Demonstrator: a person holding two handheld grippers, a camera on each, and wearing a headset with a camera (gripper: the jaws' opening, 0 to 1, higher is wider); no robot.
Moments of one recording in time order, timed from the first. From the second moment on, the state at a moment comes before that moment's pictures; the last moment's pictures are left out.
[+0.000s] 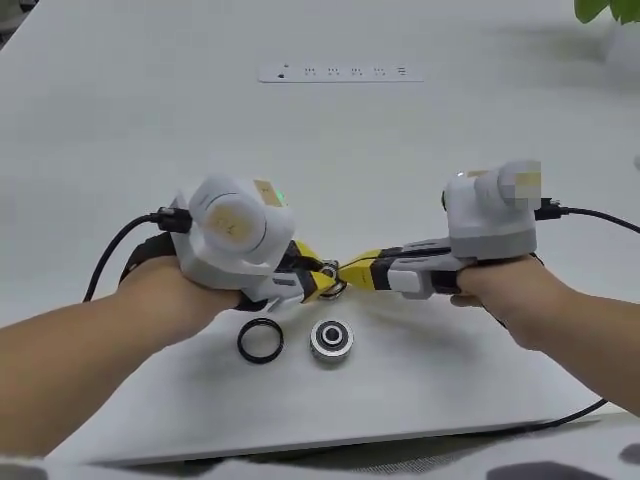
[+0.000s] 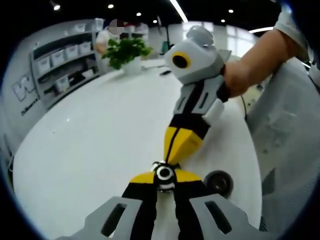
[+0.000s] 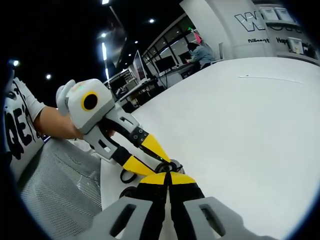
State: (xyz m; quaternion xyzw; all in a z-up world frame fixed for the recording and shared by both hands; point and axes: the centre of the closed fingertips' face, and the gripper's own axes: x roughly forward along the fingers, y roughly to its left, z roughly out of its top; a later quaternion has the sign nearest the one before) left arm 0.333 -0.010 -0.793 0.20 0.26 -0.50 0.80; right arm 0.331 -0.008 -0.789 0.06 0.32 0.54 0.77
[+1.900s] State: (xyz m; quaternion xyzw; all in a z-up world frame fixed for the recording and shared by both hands) left arm 0.314 0.004 -0.756 0.18 0.22 -0.54 0.79; right arm 0.330 -0.005 -0.771 0.09 0.30 0.55 0.77
